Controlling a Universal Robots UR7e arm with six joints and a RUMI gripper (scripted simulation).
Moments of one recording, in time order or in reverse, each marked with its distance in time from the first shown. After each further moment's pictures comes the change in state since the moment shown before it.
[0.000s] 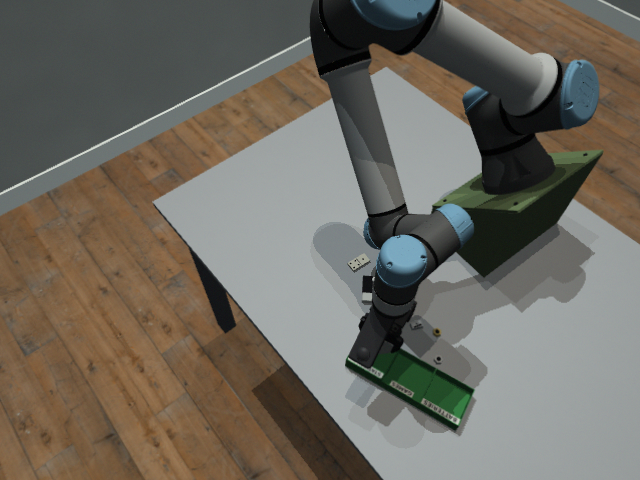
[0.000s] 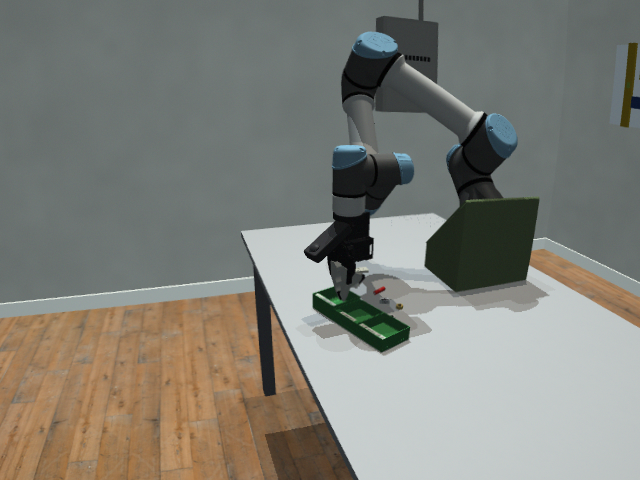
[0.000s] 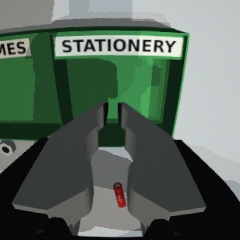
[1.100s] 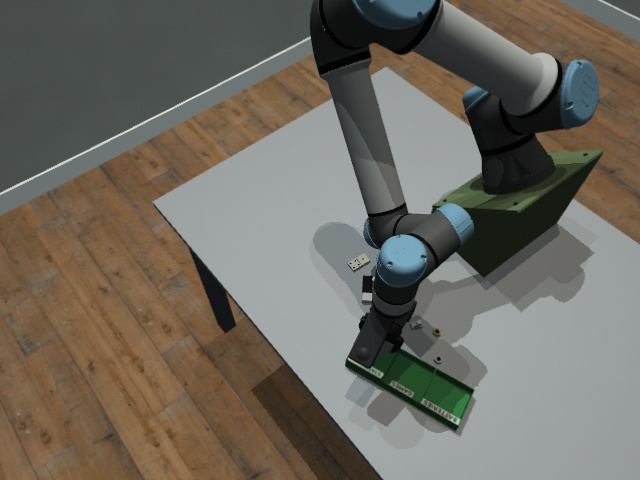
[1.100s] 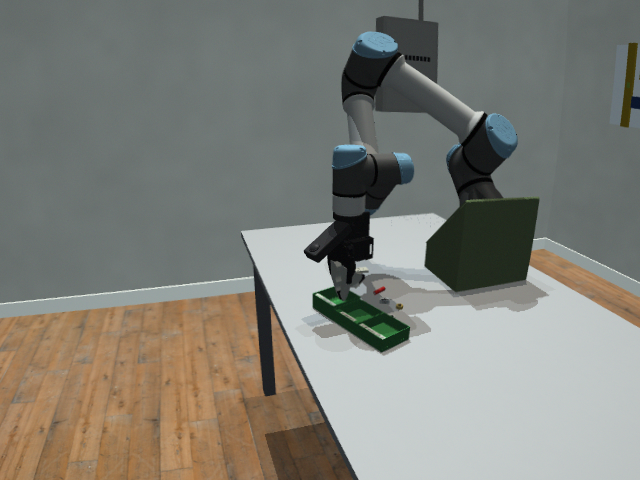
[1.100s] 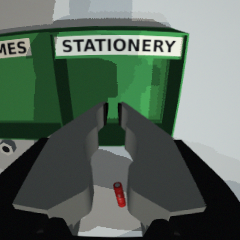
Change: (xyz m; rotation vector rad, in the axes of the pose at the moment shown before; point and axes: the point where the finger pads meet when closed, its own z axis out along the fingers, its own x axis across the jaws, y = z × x) arm 0.000 0.000 -0.001 0.000 0.000 0.000
